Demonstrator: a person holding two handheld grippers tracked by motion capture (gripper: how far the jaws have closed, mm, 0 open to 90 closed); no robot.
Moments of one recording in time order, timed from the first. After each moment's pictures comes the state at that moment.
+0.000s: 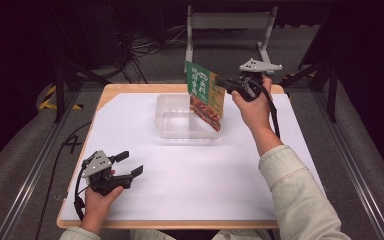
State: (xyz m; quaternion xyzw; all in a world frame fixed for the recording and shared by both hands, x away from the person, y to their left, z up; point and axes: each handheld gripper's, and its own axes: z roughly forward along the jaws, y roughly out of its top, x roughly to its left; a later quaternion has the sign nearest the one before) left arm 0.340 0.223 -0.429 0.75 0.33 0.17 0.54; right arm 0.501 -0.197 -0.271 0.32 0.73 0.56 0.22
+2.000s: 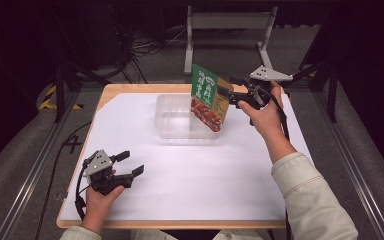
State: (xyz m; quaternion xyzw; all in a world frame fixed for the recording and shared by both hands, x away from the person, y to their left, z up) left arm 0.342 0.221 -0.429 0.75 0.33 0.17 0.54; right arm 0.488 -0.218 -0.284 0.30 0.71 0.59 0.24
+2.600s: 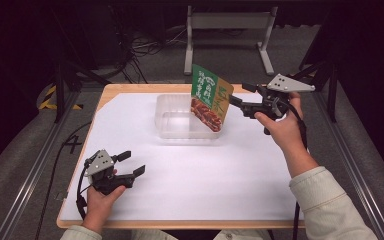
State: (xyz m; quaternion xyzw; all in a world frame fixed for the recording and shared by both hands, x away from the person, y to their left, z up) left arm 0.342 0.217 -0.429 0.76 0.33 0.17 0.54; right arm 0.442 -0.245 -0.273 0.27 0.71 0.60 0.24
